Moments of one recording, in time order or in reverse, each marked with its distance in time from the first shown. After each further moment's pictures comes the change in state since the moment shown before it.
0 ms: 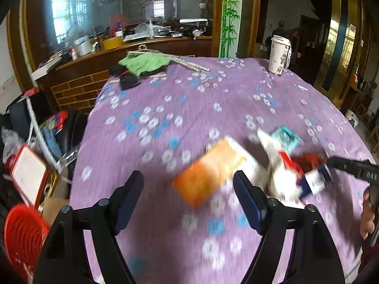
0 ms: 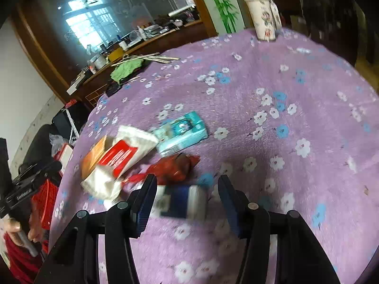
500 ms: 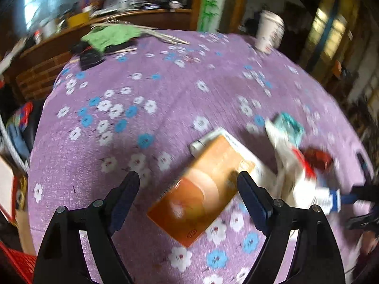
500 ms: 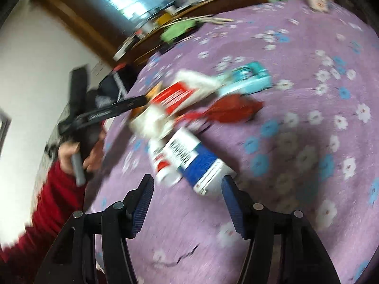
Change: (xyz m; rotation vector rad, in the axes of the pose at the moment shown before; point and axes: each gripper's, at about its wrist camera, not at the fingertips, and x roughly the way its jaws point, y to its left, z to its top) left arm 0.072 -0.001 0.005 0.059 0.133 -0.161; right arm -0.001 0.032 -0.046 -0.147 0.195 0.310
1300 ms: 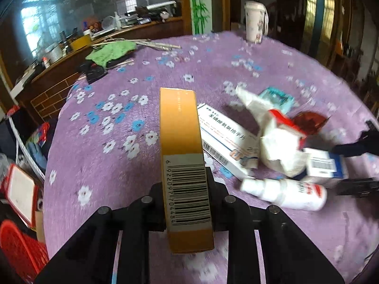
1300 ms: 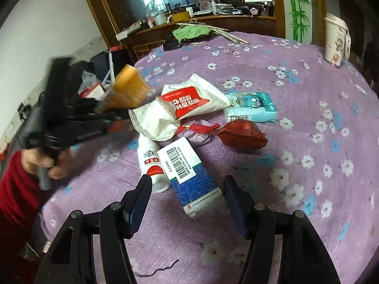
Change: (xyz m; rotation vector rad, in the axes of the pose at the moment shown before) left arm -0.030 -0.041 -0.041 0.072 -0.067 0.126; right arm 0.023 0.026 0.010 -0.249 -0.018 -0.235
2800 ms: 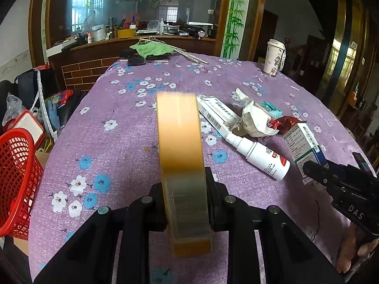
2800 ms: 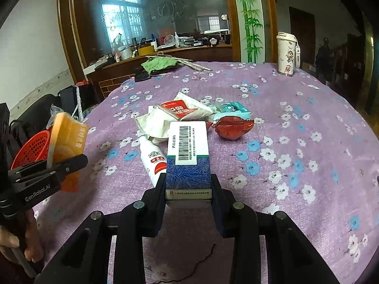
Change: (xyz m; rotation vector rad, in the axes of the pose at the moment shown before) left arm -0.065 -0.006 -0.082 -0.263 -0.138 0.040; right arm -0.023 0.058 -0.044 0.151 -0.257 -0.252
